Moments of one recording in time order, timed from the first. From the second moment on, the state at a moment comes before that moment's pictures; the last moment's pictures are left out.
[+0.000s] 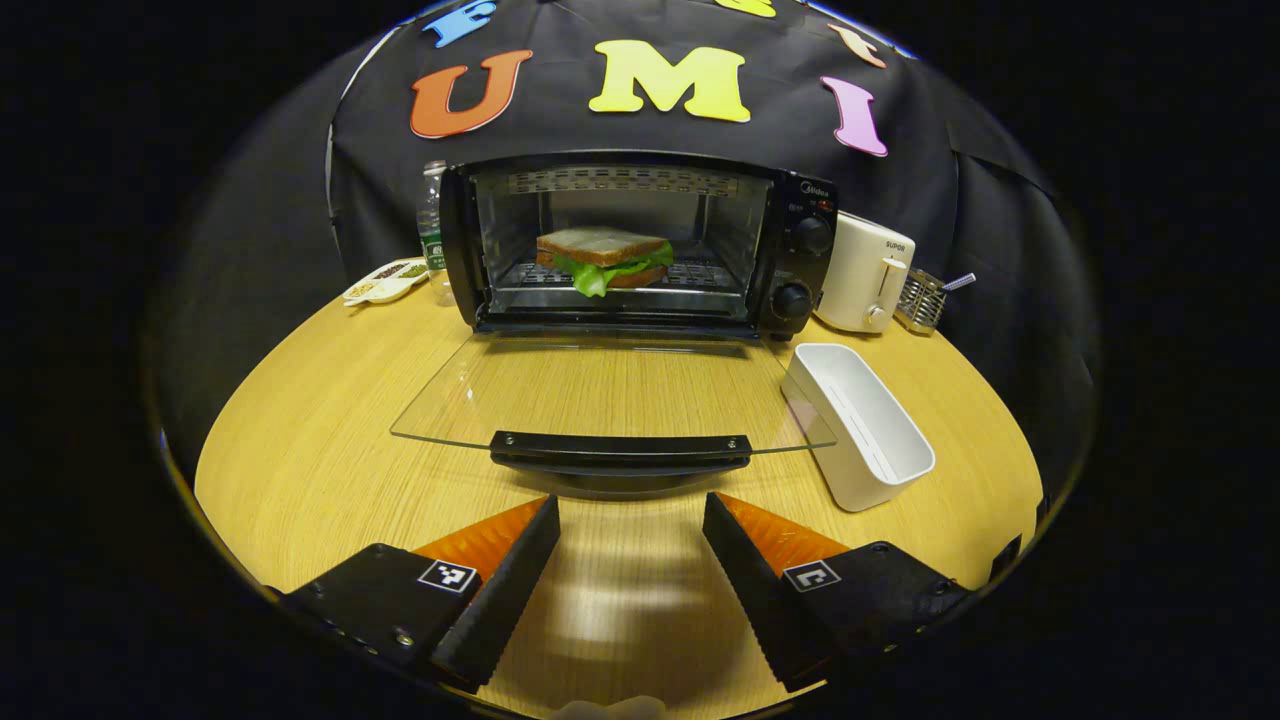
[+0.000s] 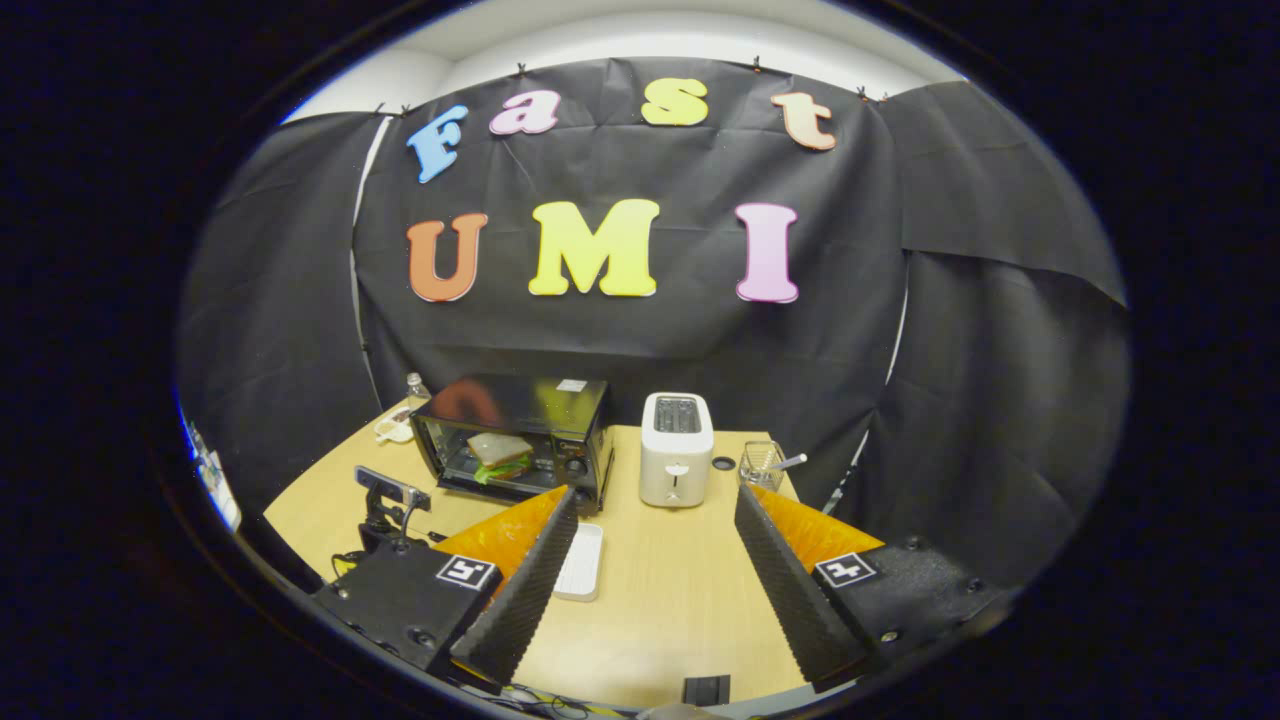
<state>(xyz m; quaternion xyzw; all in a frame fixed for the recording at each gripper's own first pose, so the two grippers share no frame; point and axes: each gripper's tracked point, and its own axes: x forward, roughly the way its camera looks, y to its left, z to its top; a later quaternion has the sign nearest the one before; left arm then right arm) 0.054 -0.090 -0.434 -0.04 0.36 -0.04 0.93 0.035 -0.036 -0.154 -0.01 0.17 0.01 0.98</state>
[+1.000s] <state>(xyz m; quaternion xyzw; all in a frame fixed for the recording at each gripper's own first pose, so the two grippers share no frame) 0.075 -0.088 -0.412 -0.06 0.37 -0.04 0.93 0.063 -0.047 -0.162 0.01 0.18 0.00 0.98</state>
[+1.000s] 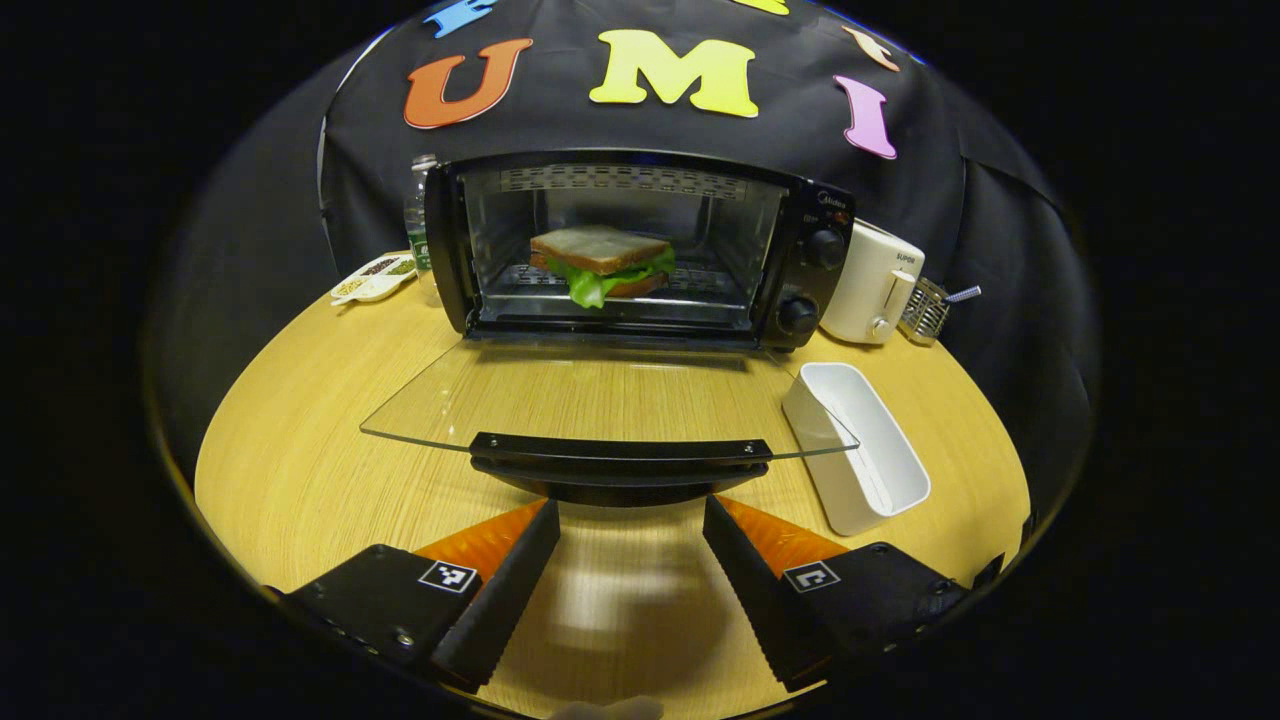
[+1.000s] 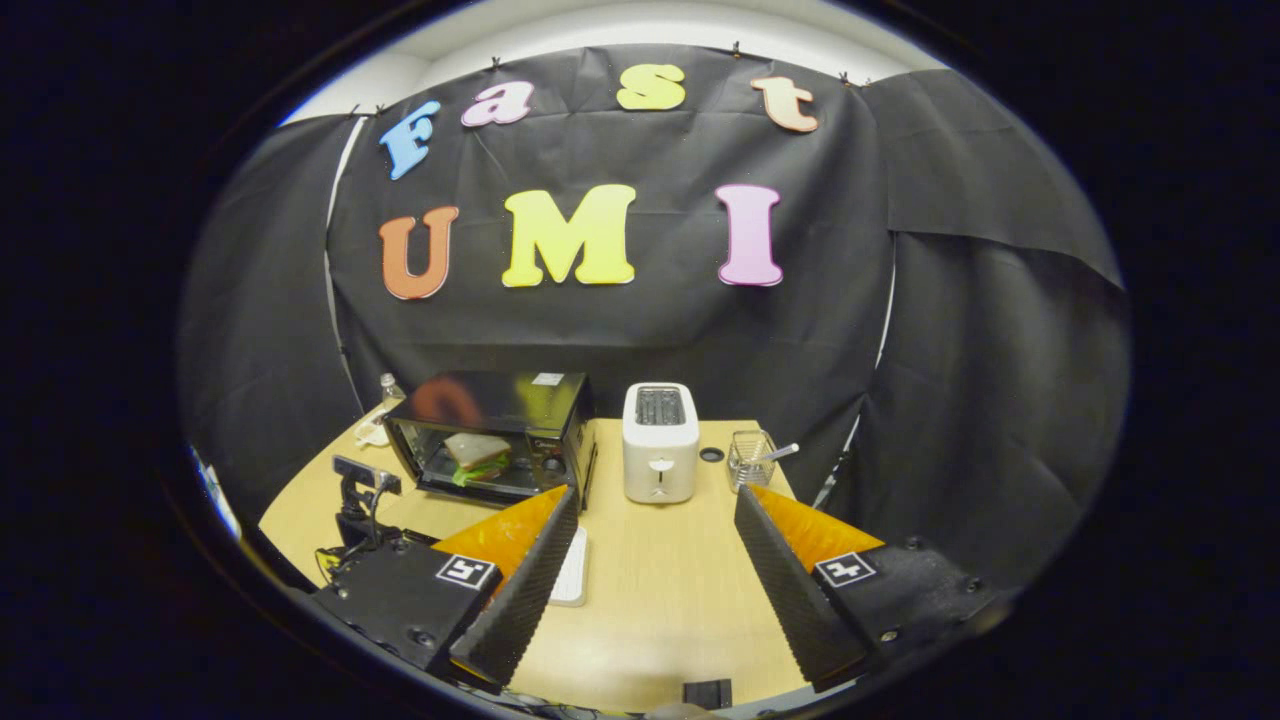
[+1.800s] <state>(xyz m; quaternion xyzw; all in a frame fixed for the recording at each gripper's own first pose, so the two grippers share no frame) 0.165 -0.082 -0.317 -0.02 0.29 -0.03 0.96 0.066 -0.073 -0.164 0.04 0.17 -0.01 0.98</state>
